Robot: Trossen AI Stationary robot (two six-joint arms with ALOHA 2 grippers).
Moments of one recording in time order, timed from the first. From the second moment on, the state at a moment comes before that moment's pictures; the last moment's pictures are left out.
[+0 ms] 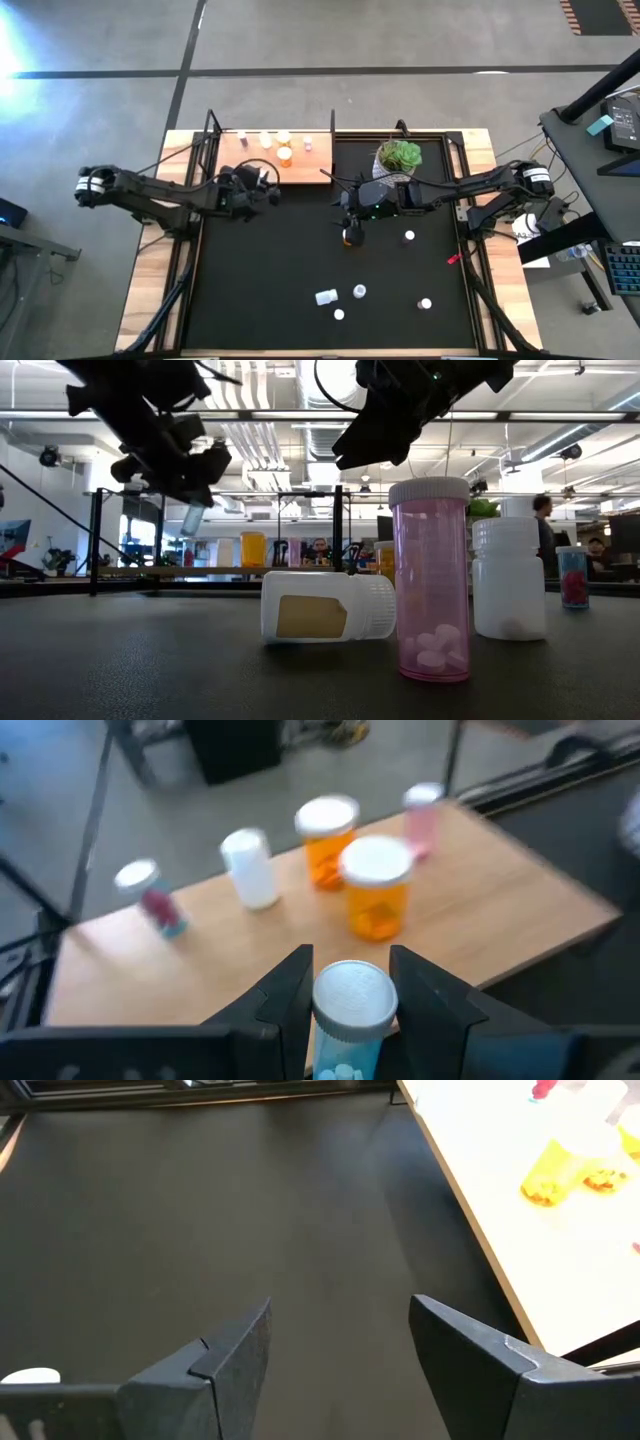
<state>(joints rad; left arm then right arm) 0.01 1.17 0.66 -0.39 -1.00 -0.78 0.03 1.52 1.01 -0.07 0.08 0.08</state>
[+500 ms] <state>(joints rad) 0.22 1.21 0.61 -0.26 -0.97 -0.78 0.03 1.52 1.01 -0.07 0.08 0.08</state>
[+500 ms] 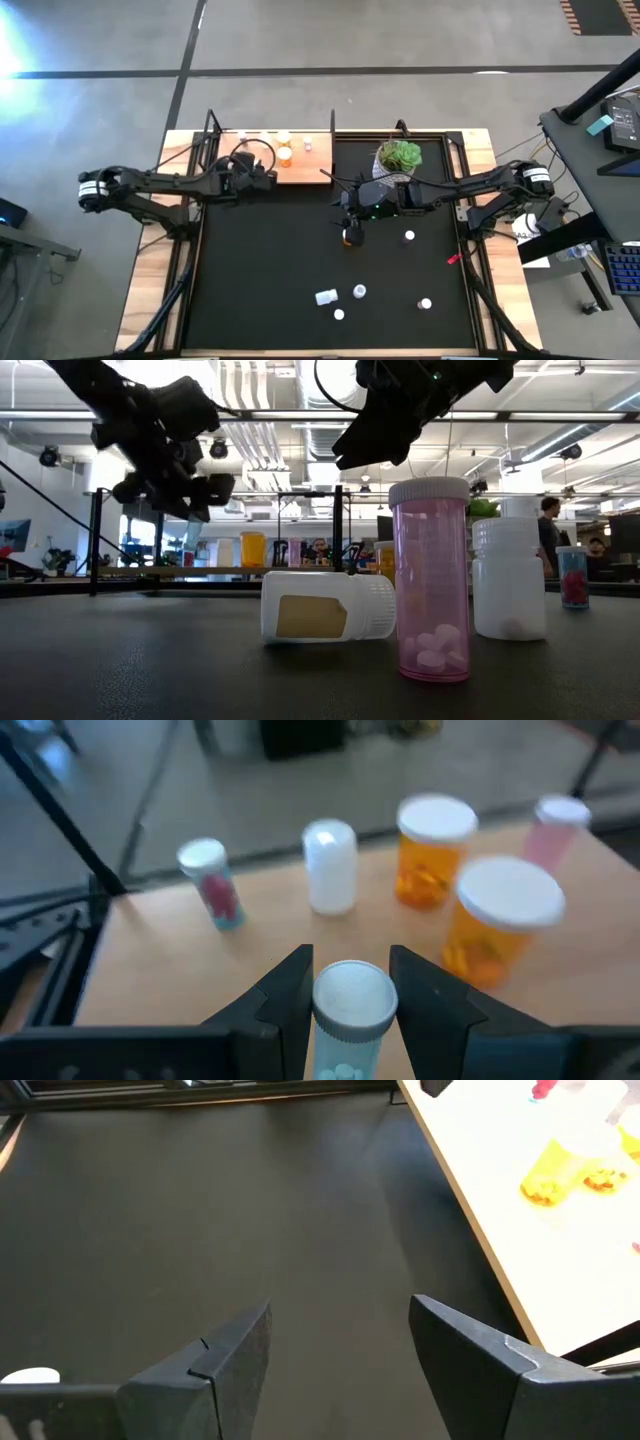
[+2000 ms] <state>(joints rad) 0.36 1.52 0.55 0.03 -1.35 -1.04 0.03 1.52 1.01 -0.07 0.08 0.08</state>
